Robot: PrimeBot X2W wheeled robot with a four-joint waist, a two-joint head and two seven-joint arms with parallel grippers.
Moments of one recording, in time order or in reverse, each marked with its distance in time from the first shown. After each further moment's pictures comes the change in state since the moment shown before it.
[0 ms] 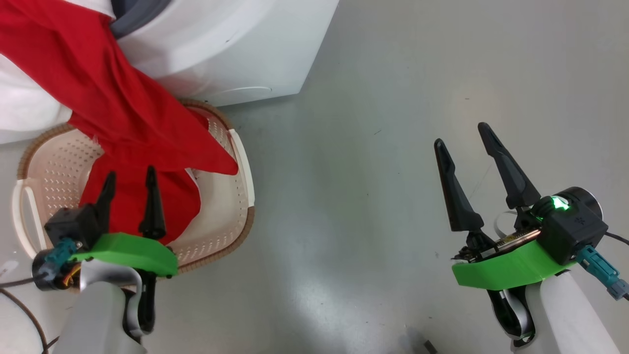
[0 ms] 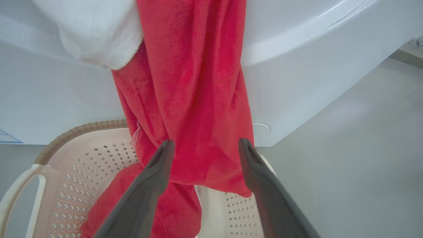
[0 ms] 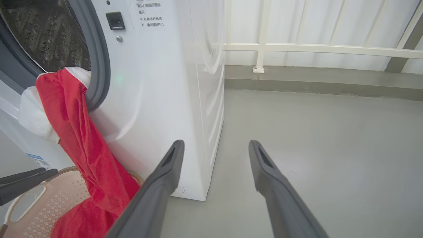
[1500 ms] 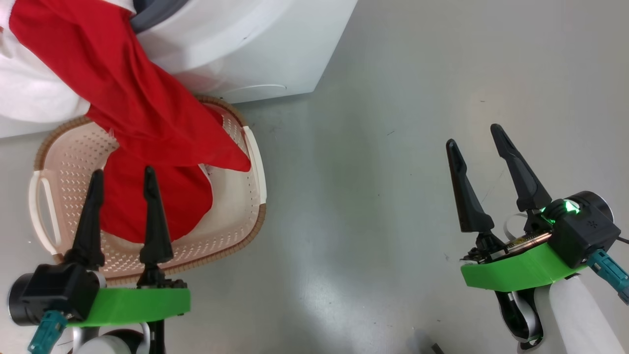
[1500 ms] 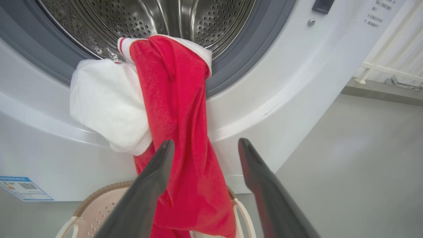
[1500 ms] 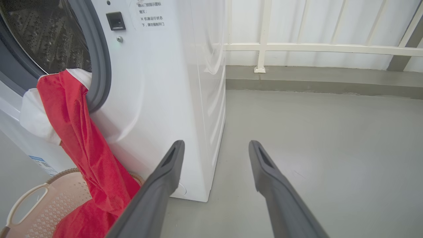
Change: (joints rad) left arm 0.292 0.008 -0.023 -0.673 0.116 0.169 0.058; right arm 0.021 0.000 -0.031 -0.018 0.000 0.000 0.000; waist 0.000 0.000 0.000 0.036
